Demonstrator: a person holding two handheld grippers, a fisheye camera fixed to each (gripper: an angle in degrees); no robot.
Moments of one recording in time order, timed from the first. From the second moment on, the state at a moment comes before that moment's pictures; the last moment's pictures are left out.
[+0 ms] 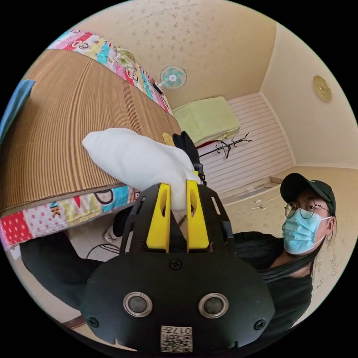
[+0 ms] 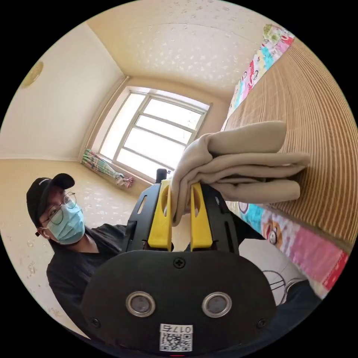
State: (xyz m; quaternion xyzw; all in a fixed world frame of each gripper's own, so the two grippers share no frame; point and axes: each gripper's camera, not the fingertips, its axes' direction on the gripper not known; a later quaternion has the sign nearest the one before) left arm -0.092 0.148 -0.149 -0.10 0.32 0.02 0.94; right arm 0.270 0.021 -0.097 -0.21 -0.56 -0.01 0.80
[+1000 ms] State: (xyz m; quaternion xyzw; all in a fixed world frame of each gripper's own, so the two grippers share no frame) left arm -0.235 0.301 -0.165 0.11 0.01 -0.10 0.99; right arm 0.284 0.158 -0.083 -0.19 -0.04 -0.10 0.98
